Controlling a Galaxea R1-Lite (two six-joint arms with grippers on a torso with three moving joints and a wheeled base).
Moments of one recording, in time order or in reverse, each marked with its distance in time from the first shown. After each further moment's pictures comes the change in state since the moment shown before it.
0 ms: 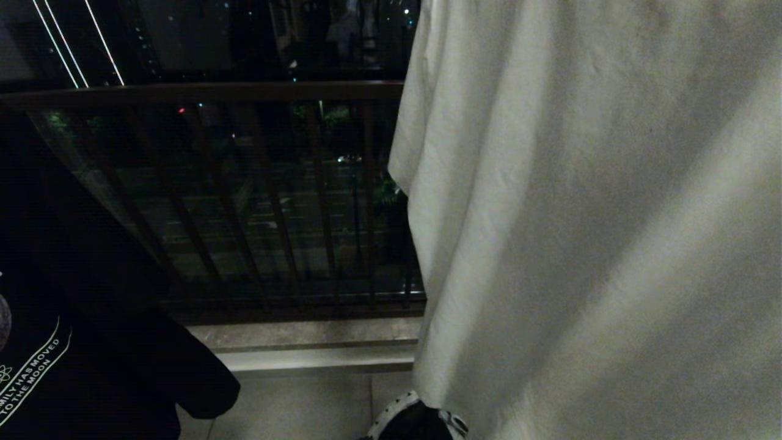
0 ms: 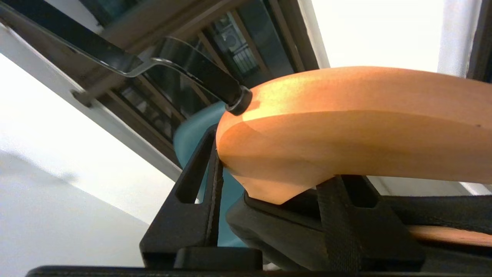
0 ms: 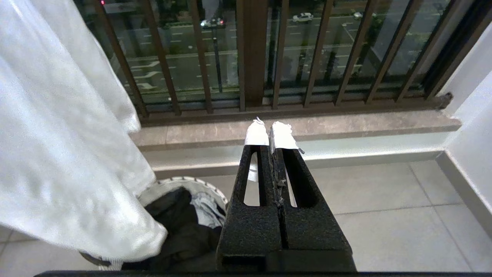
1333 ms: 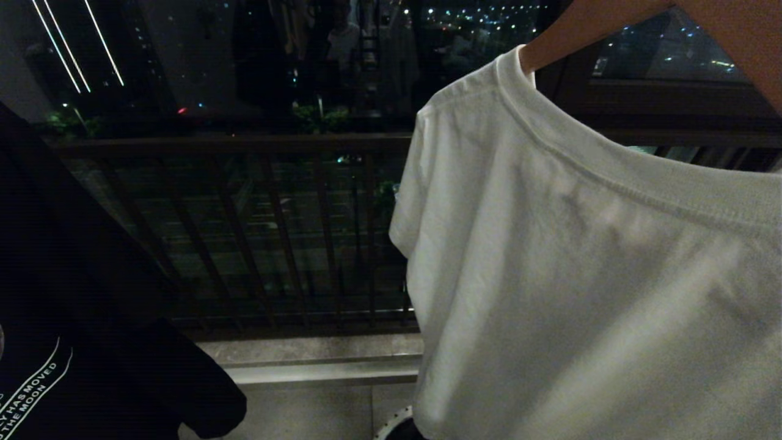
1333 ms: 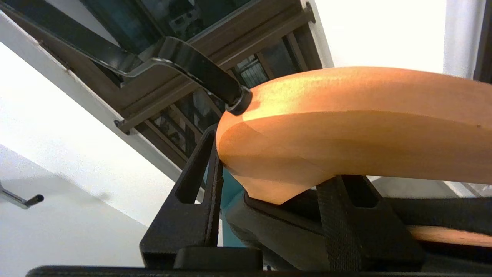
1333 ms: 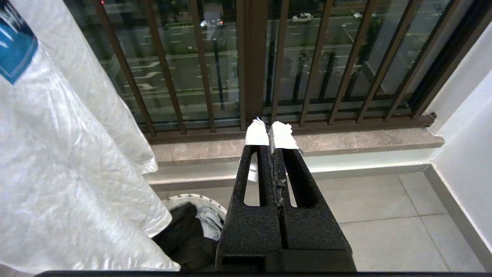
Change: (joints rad) left arm 0.000 -0.082 0.021 0.000 0.007 0.035; right arm 0.000 0.000 0.000 0.000 0.000 0.001
